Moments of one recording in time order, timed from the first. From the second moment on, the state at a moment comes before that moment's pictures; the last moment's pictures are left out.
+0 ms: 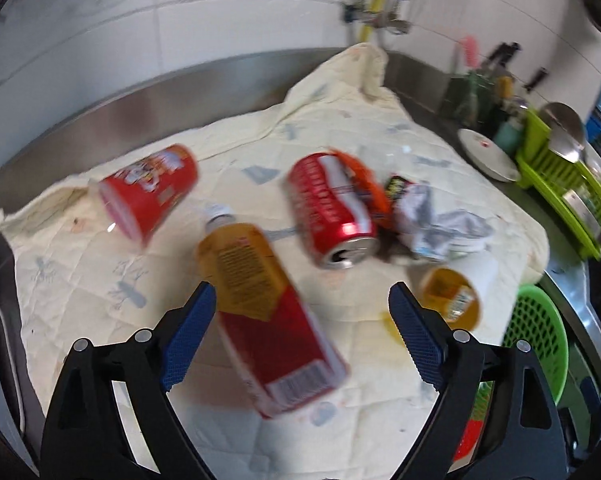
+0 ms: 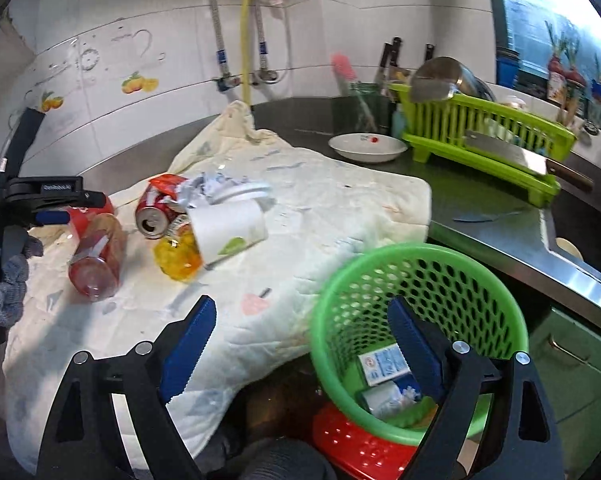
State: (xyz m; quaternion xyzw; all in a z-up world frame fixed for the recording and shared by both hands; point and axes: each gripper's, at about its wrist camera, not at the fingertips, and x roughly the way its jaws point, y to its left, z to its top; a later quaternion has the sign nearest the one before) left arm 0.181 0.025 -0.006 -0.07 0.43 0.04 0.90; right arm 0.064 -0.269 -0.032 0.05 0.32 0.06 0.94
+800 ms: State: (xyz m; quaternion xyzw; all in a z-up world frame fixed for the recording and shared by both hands) left arm 0.221 0.065 -0.063 -0.13 0.49 0.05 0.86; right arm 0.104 -0.184 -0.035 0.08 0.35 0.13 0.92
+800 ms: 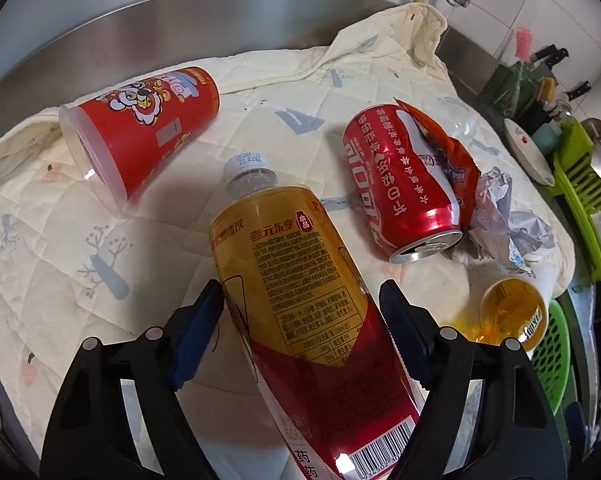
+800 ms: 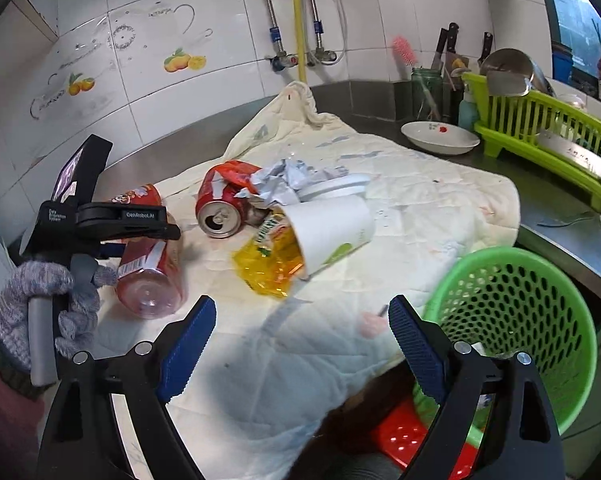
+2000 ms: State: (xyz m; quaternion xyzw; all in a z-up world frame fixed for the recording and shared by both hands) left arm 0.193 0.113 -0.057 -0.13 0.48 -0.02 0.87; right arm 0.198 -0.123 -0.070 0.18 0.39 0.02 0.90
